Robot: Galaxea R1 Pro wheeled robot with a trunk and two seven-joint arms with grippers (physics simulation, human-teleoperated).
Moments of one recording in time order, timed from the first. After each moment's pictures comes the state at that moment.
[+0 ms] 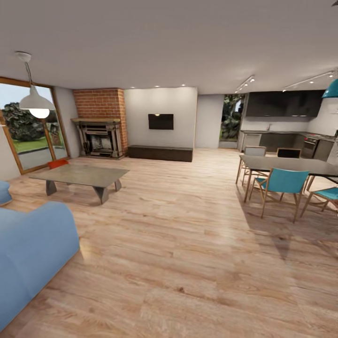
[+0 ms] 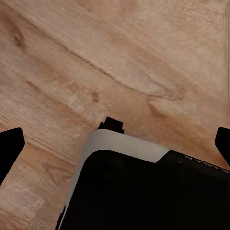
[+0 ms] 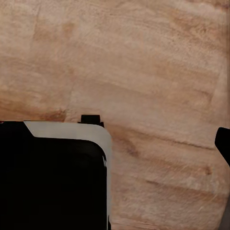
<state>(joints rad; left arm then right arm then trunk) -0.24 0.00 0.01 -0.01 0.31 -0.06 0.13 -0.14 -0.03 0.55 0.03 -0.50 -0.21 -0.08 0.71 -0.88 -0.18</state>
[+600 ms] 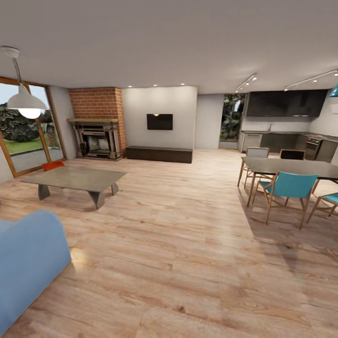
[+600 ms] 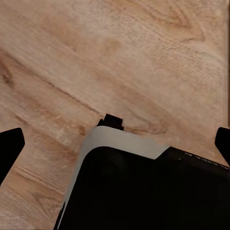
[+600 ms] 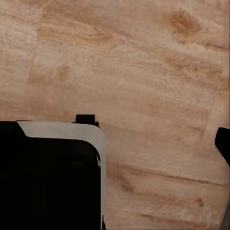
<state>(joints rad) -0.24 0.00 0.01 -0.01 0.31 -0.05 0.13 -0.14 -0.04 0.55 0.03 -0.50 -0.21 -0.09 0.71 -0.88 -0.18</state>
